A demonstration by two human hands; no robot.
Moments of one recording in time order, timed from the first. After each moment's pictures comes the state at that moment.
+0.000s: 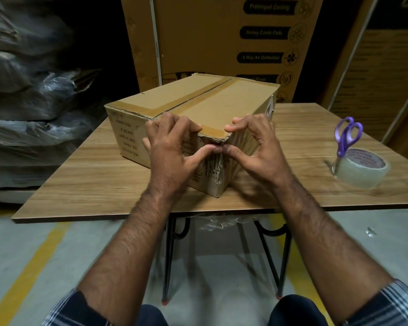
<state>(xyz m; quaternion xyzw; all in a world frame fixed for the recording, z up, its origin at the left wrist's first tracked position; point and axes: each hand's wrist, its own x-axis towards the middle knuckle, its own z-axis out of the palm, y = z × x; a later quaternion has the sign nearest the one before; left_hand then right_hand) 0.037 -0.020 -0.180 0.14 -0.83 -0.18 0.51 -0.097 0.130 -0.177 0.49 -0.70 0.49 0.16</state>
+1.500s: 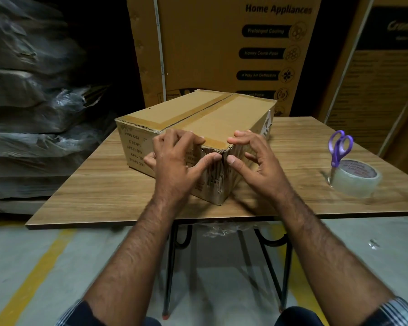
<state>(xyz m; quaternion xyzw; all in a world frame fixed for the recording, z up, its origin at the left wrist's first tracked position) 0.044 -0.017 -0.179 0.16 -0.83 -0.22 0.49 -0.085 0.145 -0.183 0.48 -0.70 0.52 0.09</state>
